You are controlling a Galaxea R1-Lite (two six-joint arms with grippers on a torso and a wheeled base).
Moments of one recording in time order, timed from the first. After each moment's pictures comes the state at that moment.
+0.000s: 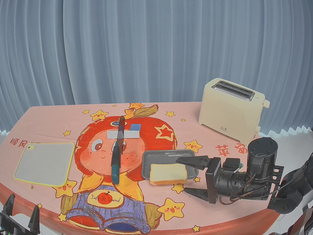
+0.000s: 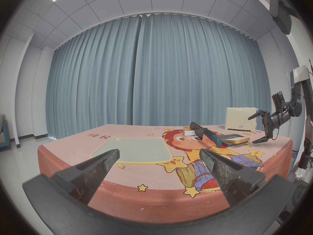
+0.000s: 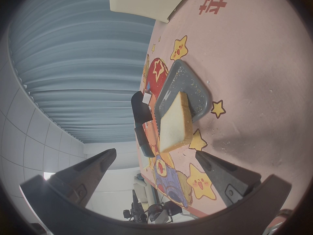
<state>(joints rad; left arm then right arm) 0.00 0.02 -0.02 0.00 0.03 -0.01 0.78 1.78 -0.44 -0.96 0.18 1.50</state>
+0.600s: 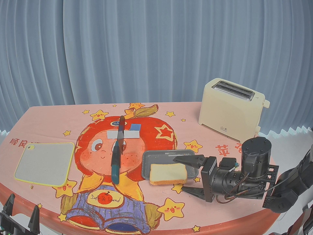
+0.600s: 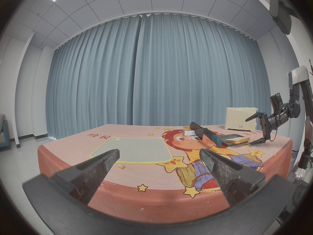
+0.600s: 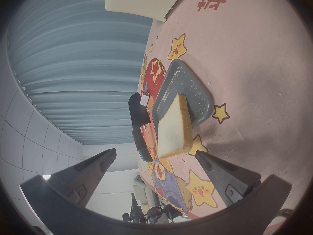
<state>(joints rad) 0.00 0.02 -0.02 0.00 0.03 -0.01 0.77 1.83 -0.47 -0.96 0.17 1.51</state>
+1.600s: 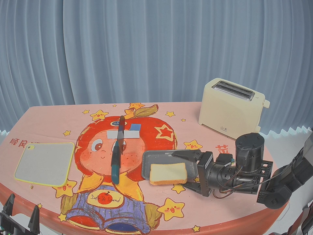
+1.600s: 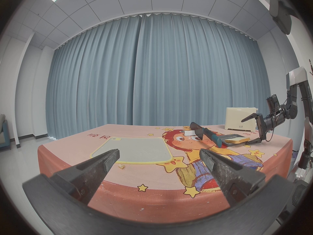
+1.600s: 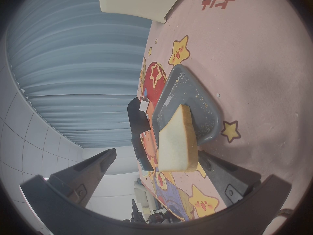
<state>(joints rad) 0.00 0.02 -0.02 0.00 0.03 -0.01 0.74 1.88 -0.53 -0.96 0.18 1.51</state>
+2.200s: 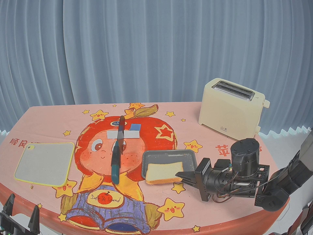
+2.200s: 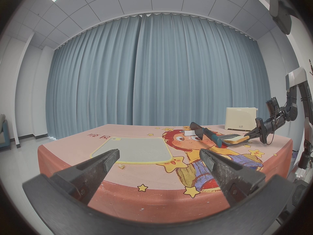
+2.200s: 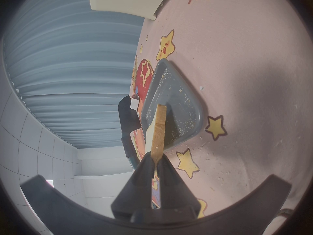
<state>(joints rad) 0.00 0.02 -0.02 0.00 0.03 -0.01 0.75 1.91 -0.51 -0.94 0.17 1.51</state>
